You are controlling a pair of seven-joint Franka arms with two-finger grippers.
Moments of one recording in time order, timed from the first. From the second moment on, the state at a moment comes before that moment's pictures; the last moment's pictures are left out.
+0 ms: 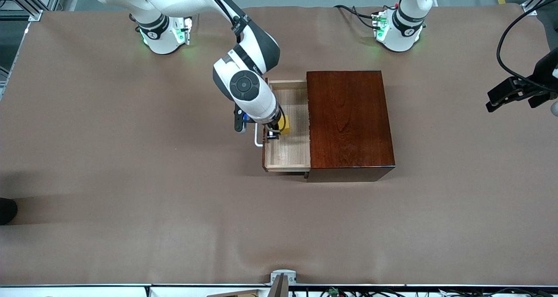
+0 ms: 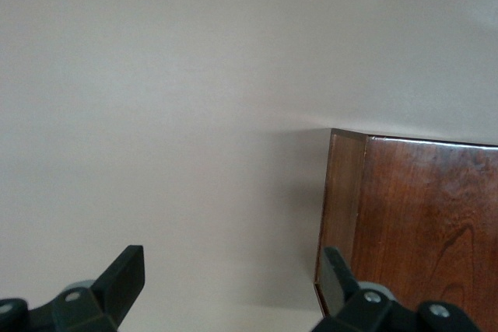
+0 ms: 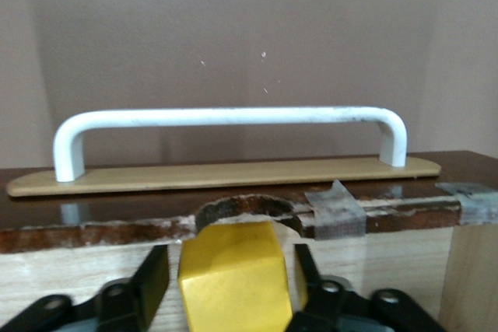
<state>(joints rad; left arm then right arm) -0.07 0.08 0.01 -1.40 0.03 1.53 -0.14 0.72 0.58 0.03 -1.53 0.23 2.12 2.20</state>
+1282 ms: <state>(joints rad) -0.18 0.12 -0.08 -1.40 0.02 1.54 -0.21 0.40 0.53 0.00 -1.20 0.23 1.60 1.71</state>
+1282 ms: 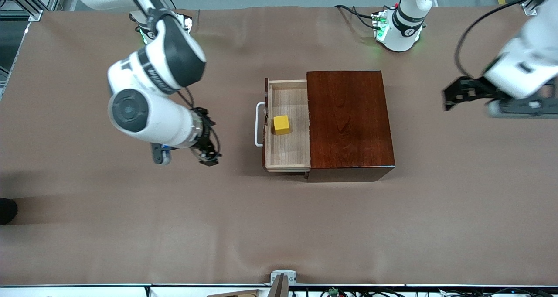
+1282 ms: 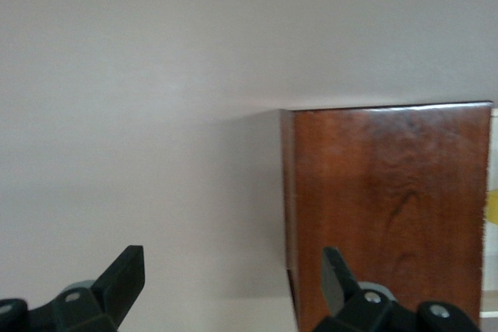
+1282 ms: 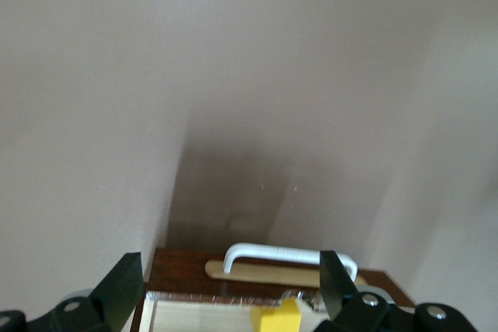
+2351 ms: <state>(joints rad) -0.86 0.67 -0.01 -1.13 0.03 1.98 -1.30 0.10 0.39 0.00 -1.19 0.17 1.35 0.93</state>
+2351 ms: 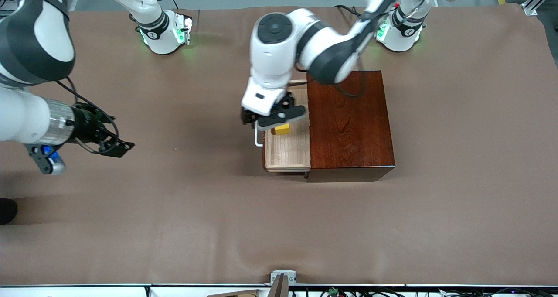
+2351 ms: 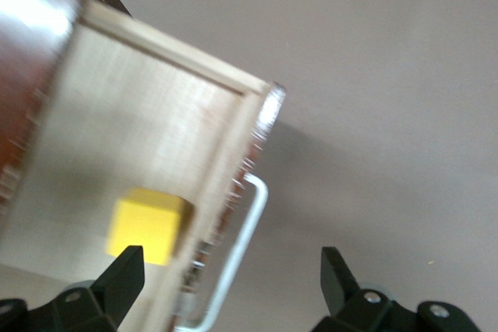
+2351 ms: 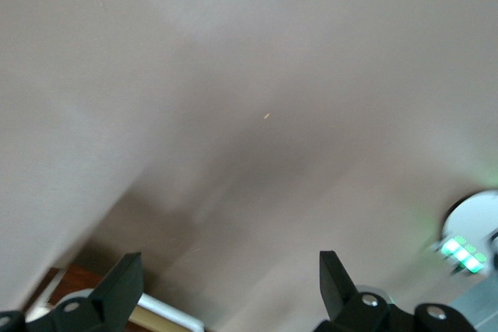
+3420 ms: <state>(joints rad) -0.99 0.91 0.05 -1.03 0.02 2.24 -1.68 -0.01 0.21 0.01 -1.23 0.05 1.21 0.32</state>
